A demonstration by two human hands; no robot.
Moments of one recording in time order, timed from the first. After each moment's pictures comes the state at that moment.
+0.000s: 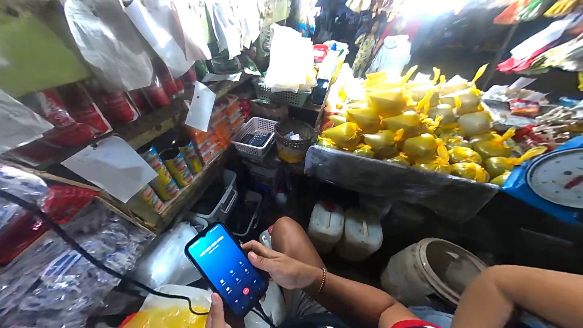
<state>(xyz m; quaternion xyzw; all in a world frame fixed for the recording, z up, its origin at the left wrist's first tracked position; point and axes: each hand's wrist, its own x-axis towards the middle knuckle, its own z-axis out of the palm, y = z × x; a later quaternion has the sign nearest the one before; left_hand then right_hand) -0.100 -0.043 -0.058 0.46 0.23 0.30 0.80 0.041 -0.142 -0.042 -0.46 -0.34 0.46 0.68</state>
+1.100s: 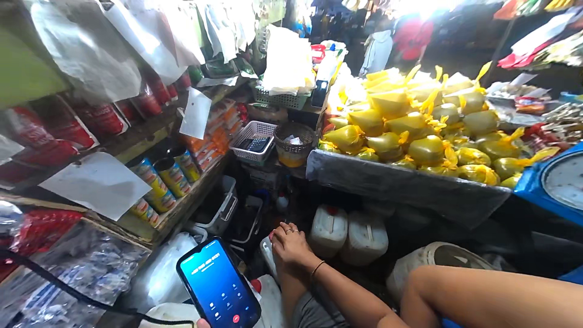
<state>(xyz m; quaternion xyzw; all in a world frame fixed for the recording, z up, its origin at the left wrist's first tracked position) -0.079 -0.033 -0.057 0.44 0.23 0.38 0.78 0.151 -0.138 -0.160 -0.93 -0.24 0.21 0.20</state>
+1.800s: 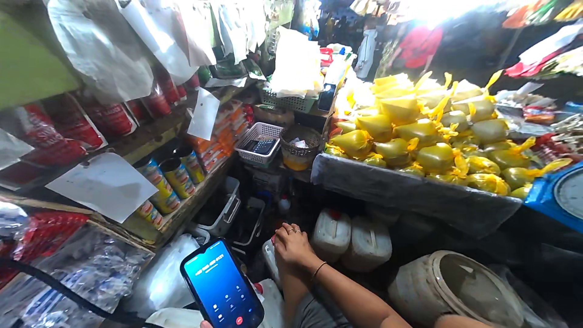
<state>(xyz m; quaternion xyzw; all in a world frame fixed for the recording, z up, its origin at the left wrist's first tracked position) -0.065 -0.018 -0.058 0.40 0.19 0.37 0.82 0.167 -0.121 -0.161 -0.94 -0.24 0.20 0.17</state>
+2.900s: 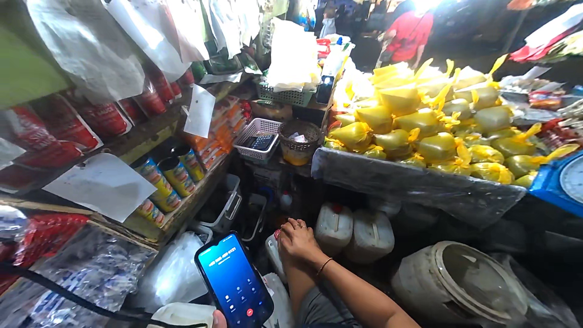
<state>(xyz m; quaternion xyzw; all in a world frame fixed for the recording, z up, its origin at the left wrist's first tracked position) -0.065 -0.027 -0.063 0.42 0.22 0.37 0.80 0.163 -0.136 -0.164 -0.94 -0.22 0.18 0.19</state>
